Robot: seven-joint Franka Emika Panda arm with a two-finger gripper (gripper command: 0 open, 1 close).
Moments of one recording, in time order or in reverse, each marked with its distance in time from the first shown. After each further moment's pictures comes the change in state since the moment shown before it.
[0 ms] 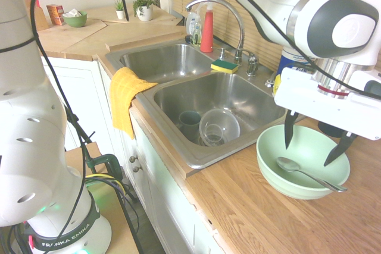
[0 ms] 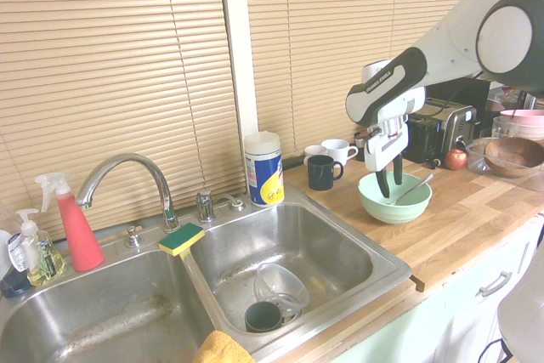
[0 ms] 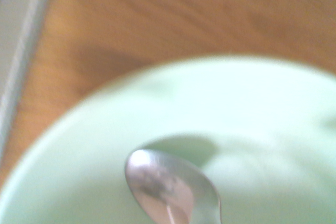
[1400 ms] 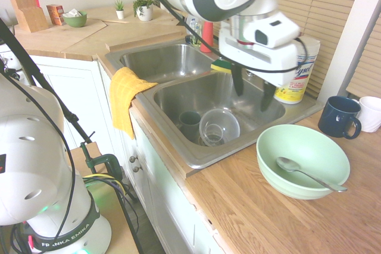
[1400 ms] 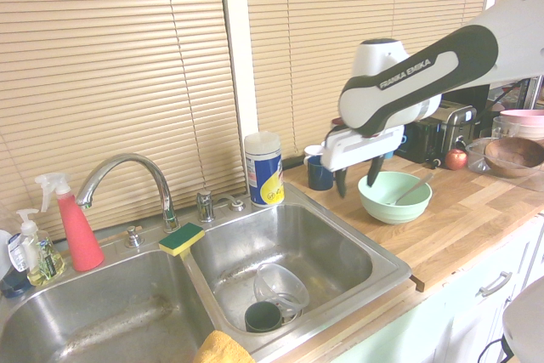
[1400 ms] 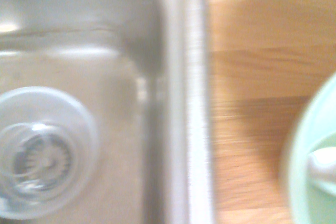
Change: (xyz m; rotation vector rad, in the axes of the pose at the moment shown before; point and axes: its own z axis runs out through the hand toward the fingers) arm -0.148 -0.069 -0.071 0.284 0.266 0.406
